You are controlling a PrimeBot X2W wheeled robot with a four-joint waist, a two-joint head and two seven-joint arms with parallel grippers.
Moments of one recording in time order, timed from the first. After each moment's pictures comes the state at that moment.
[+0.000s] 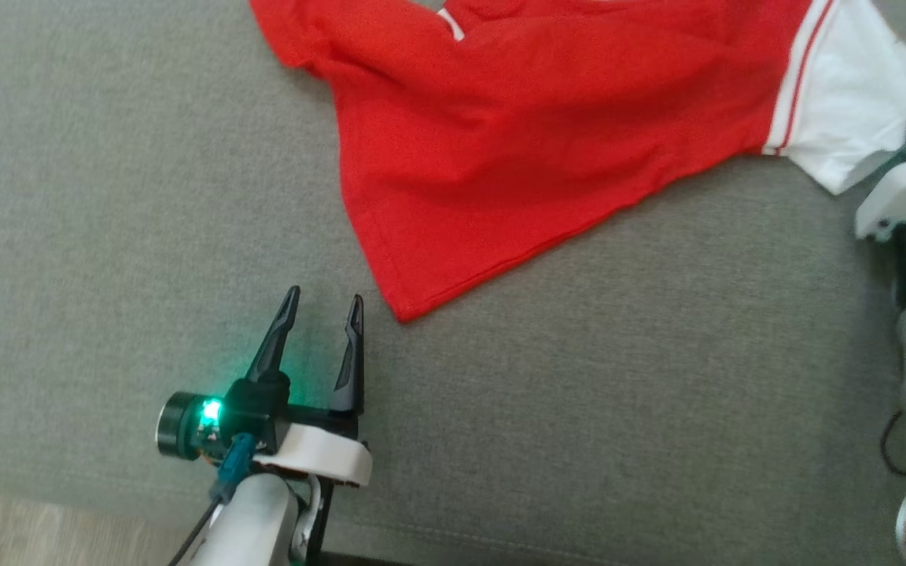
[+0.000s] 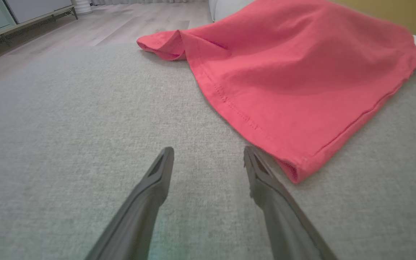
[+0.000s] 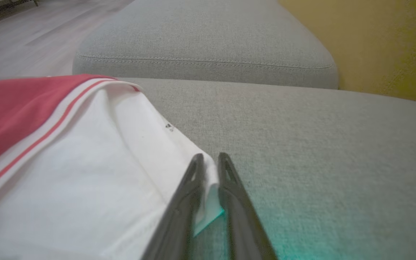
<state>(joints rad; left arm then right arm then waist) -0.22 0.04 -0.33 0.37 -0.15 0.04 -0.26 -0.86 -0.20 -0.44 1.05 -0.31 0.13 -0.24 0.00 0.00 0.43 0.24</state>
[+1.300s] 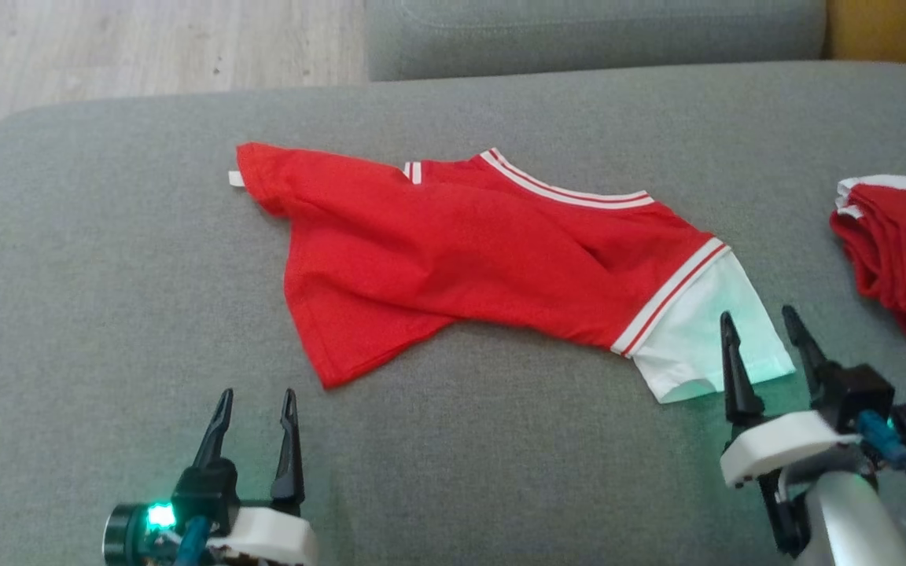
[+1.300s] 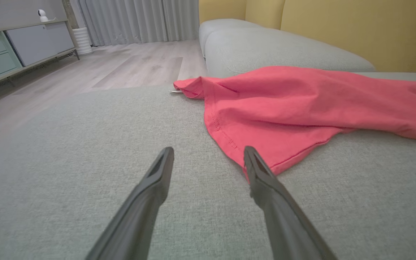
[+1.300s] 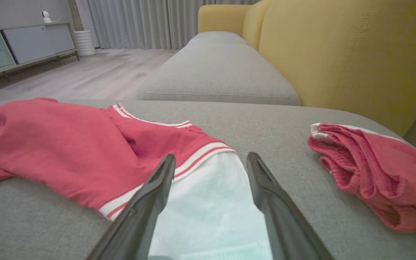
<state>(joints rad) -0.05 0.04 -0.16 0.42 -0.08 0.06 -0.26 -0.16 -0.05 -0.06 0.47 -0.04 0.13 -0.26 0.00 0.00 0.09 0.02</state>
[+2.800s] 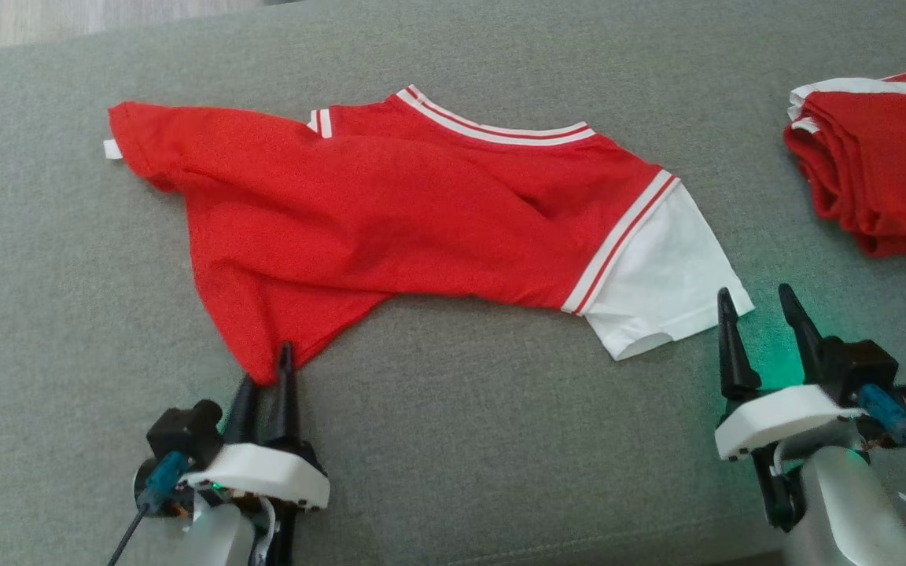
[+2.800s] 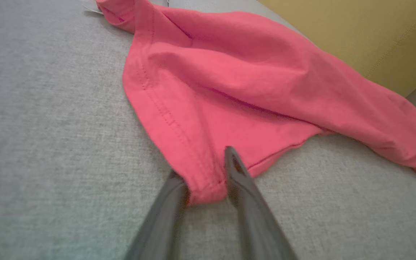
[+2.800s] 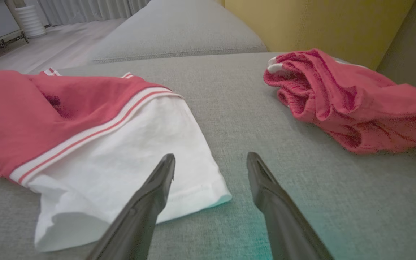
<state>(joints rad) -0.23 0.05 -0.28 0.59 -0.45 -0.12 -0.27 -0.22 -0.05 -0.05 0.52 0.03 0.13 -0.26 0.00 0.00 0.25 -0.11</state>
